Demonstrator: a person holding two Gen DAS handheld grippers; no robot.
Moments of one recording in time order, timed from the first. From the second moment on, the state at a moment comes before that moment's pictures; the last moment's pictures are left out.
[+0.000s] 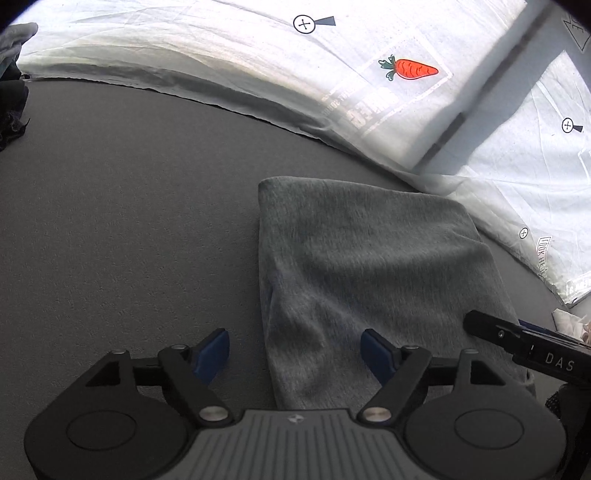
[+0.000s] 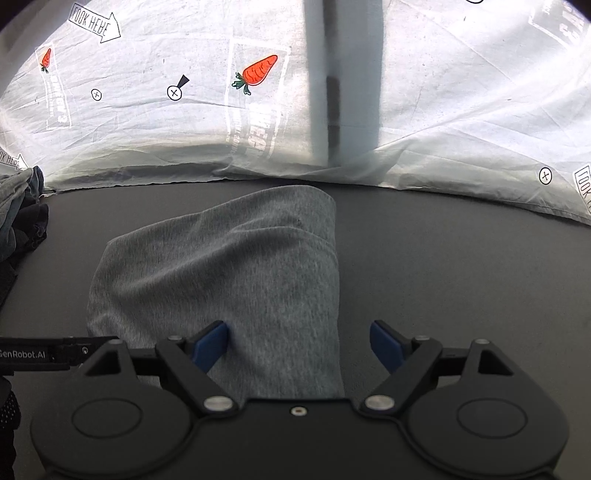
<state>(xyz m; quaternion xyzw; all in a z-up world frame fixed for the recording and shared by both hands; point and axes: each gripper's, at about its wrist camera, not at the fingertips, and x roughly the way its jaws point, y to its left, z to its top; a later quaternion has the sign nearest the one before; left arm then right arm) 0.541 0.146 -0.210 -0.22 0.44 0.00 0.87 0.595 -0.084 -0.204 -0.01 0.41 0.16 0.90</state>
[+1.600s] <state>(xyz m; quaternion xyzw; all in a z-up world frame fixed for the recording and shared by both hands) 0.358 -0.053 -0.090 -0.22 0.31 -0.19 0.90 0.355 -0.237 -0.114 0.07 0.31 0.09 0.95</state>
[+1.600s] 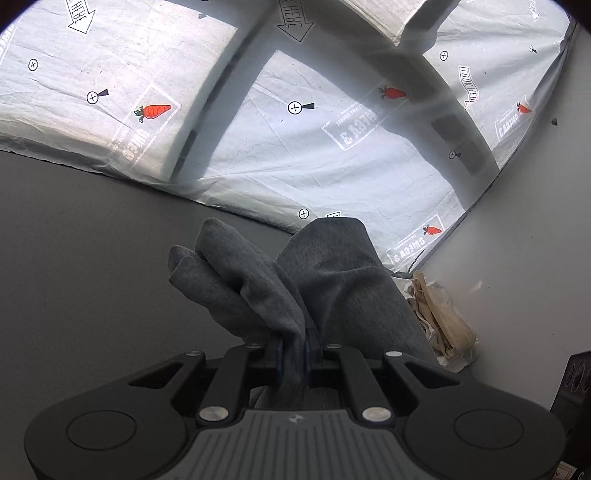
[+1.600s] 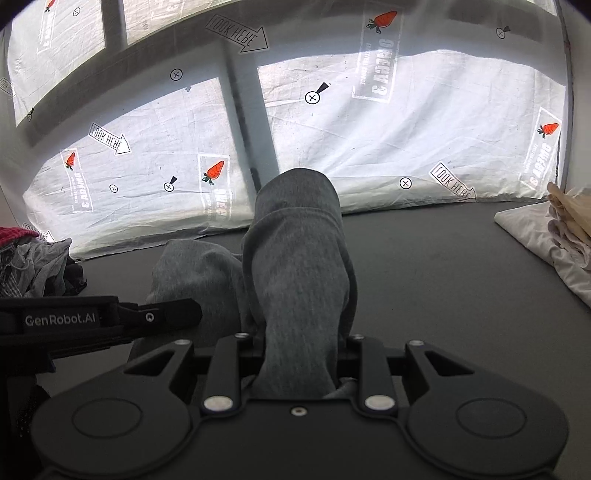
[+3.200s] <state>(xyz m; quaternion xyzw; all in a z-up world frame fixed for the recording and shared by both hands) 0.589 -0.591 -0.082 -0.09 0.29 -0.25 0.92 0.535 -0.785 -0.085 -0.03 0.21 -0.02 0.98</state>
